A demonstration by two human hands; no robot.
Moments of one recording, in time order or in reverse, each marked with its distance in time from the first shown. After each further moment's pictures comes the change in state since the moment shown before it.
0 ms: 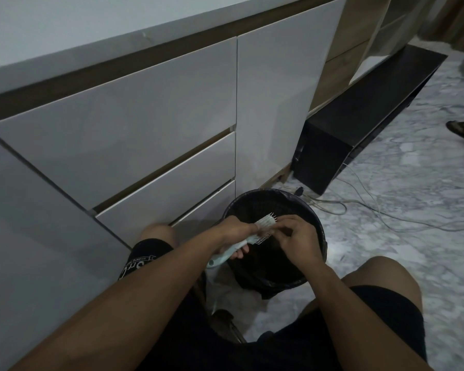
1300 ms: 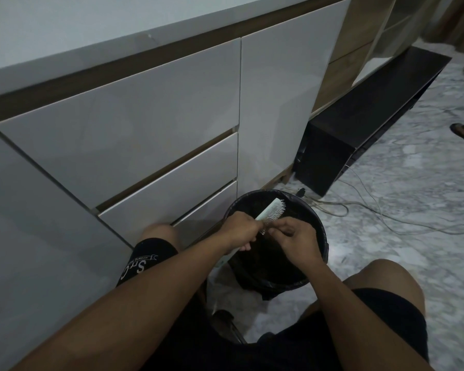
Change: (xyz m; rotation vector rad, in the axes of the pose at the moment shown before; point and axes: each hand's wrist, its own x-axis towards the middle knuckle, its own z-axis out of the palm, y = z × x) left_hand -0.008 0.014 0.012 0.017 0.155 0.156; right_hand -0.004 -0.014 -0.006 0.264 -0.108 0.147
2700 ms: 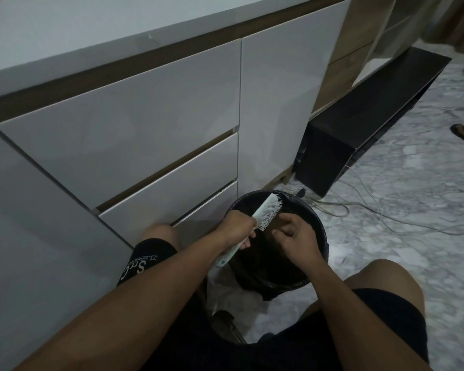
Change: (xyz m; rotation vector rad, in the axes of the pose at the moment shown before) left_hand -0.004 0.003 -0.004 -0.156 0.034 -0.070; right_hand 0.002 0.002 0.001 0.001 0.012 0.129
